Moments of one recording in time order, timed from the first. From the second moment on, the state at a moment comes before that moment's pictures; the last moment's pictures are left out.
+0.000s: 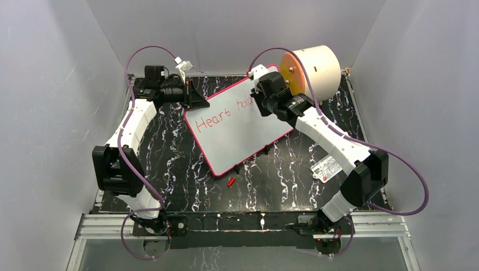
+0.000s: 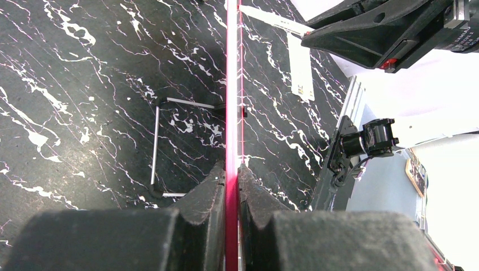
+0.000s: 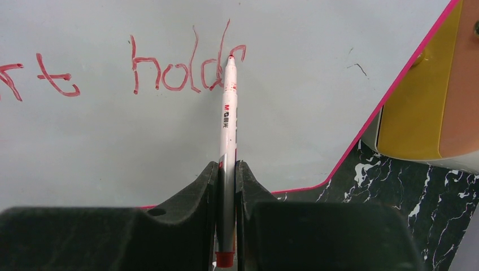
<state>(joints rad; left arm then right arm) -0.10 1.64 1.45 -0.51 1.04 -0.03 0.69 1.57 1.53 -0.62 0.19 -0.03</state>
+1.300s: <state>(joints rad) -0.10 1.64 1.45 -0.52 1.04 -0.03 0.69 1.57 1.51 -0.67 0.22 -0.03</state>
